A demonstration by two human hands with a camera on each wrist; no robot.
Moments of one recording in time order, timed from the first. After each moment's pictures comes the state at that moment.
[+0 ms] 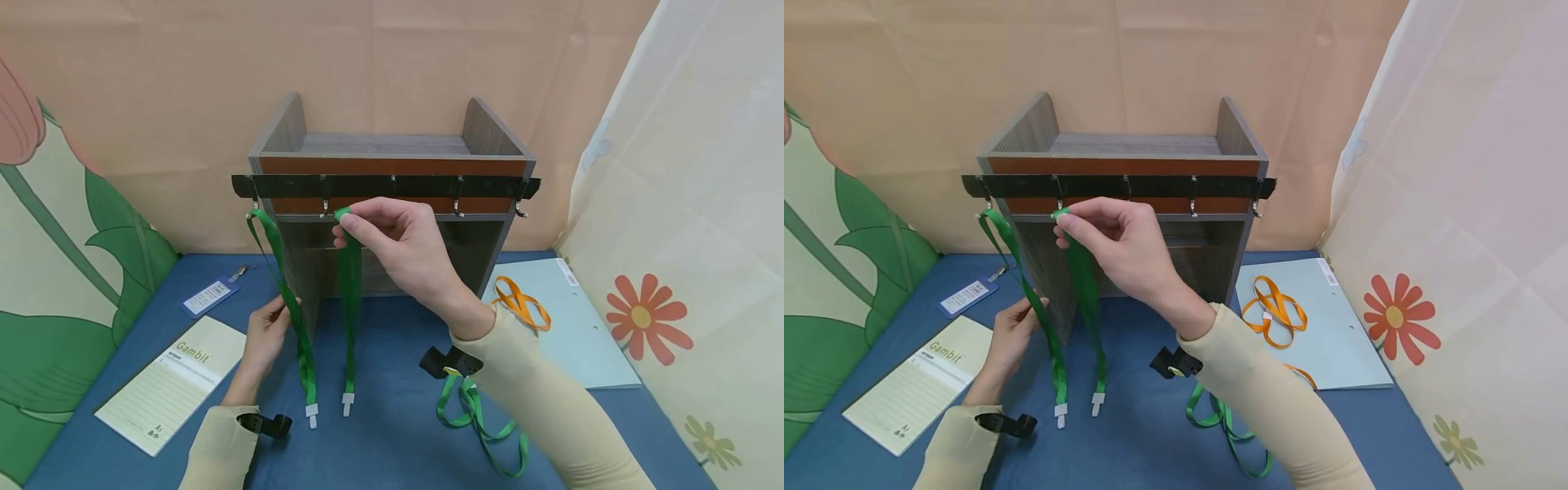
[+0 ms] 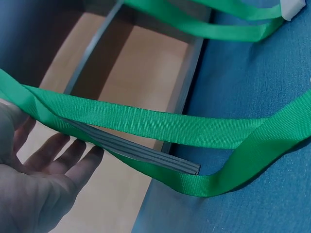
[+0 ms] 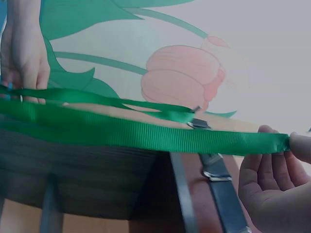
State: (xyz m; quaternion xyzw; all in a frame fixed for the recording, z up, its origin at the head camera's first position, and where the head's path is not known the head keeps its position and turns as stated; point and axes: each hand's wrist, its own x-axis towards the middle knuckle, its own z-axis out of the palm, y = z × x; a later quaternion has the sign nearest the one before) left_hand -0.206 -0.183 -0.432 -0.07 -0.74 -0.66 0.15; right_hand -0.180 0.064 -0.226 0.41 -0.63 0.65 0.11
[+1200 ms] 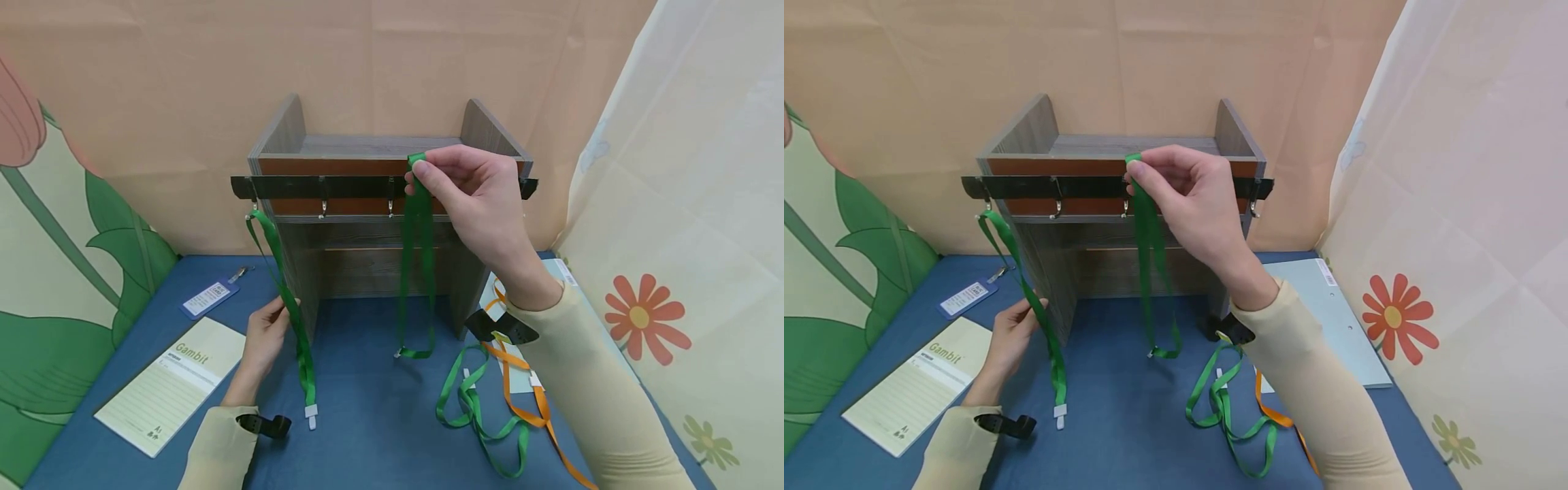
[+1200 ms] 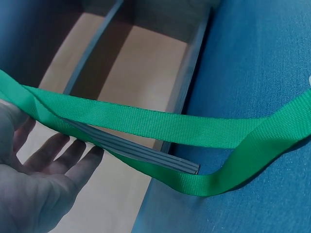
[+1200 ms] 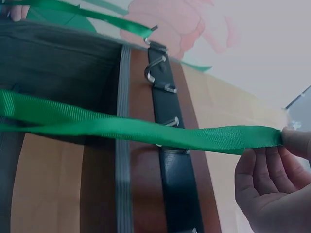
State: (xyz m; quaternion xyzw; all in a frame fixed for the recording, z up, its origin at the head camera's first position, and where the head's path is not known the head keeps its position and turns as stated) left_hand -0.198 -0.178 -0.420 -0.06 -0.75 -0.64 0.15; right_hand -0.185 0.121 -0.181 0.36 -0.67 0.60 0.24
